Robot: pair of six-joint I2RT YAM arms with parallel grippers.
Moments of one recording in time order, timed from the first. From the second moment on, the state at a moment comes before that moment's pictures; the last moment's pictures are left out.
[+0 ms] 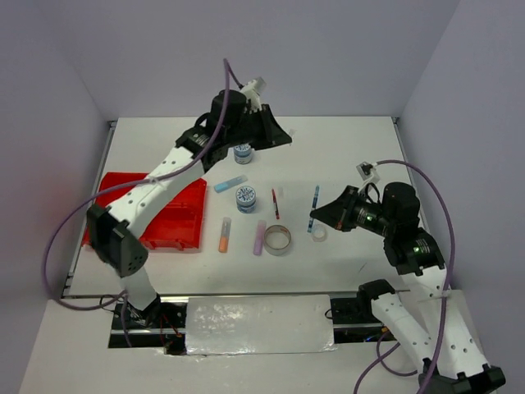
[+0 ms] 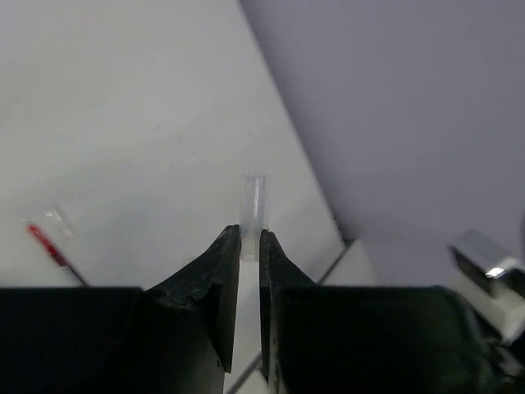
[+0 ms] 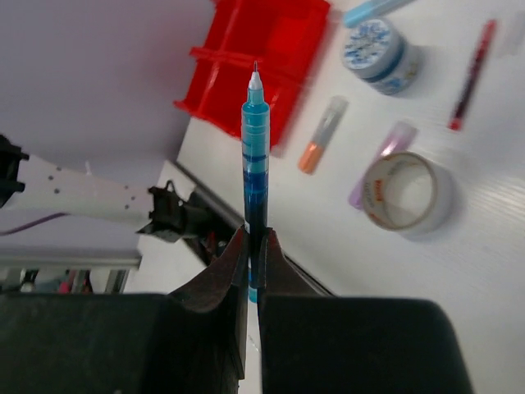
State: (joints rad) left arm -0.63 1.78 1.83 -0.42 0.27 -0.69; right arm 0.20 0.63 0.83 -0.57 -0.62 0.64
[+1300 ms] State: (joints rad) left arm -0.60 1.12 1.32 -0.10 0.32 -0.77; right arm 0.79 1.05 1.19 -0.25 -0.32 0.64
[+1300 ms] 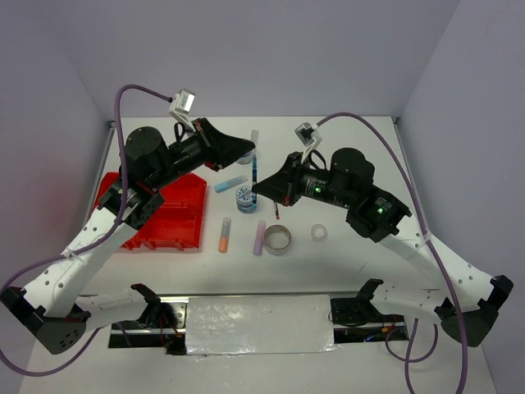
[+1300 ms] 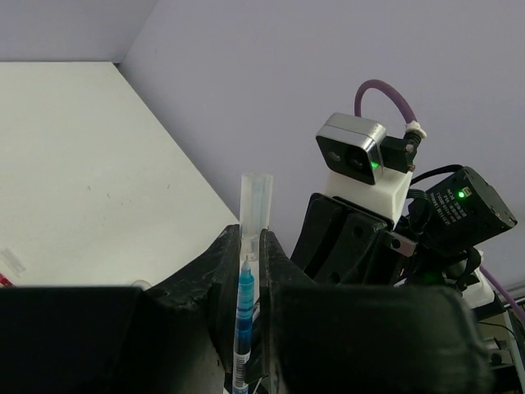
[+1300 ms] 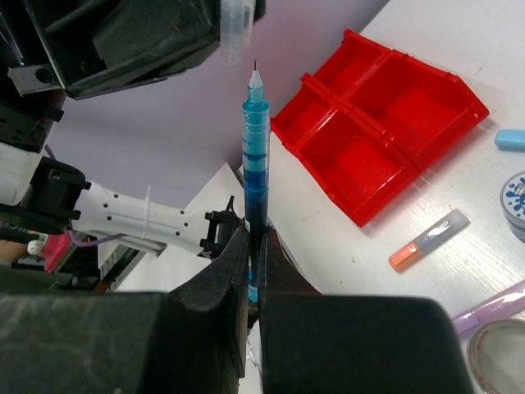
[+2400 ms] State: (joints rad) left arm -0.60 1.13 1.32 -0.10 0.30 -0.76; right arm 0.80 1.08 1.23 -0.24 -0.27 0.64
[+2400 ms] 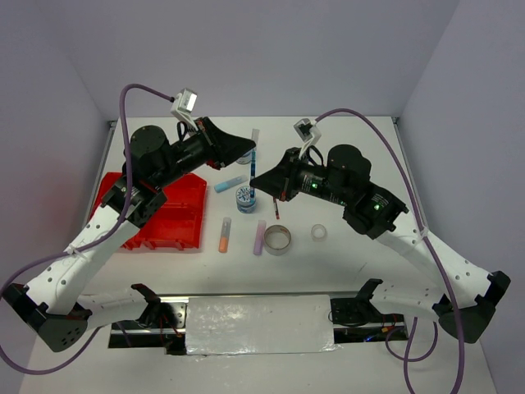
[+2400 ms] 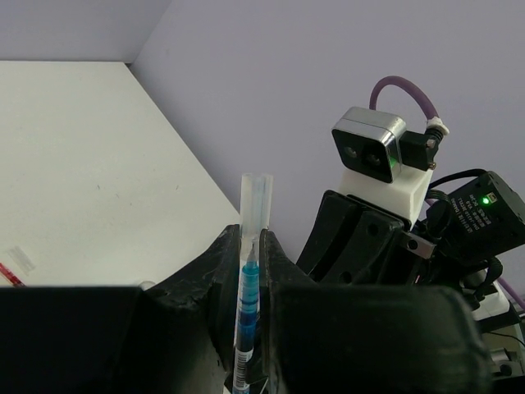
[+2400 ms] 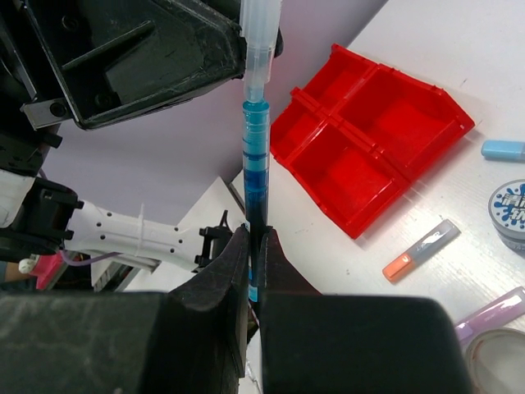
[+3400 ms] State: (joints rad) left arm -0.59 1.10 1.24 0.01 0.32 -0.77; right arm 0.81 1.13 1.32 -0.31 -0.21 0.53
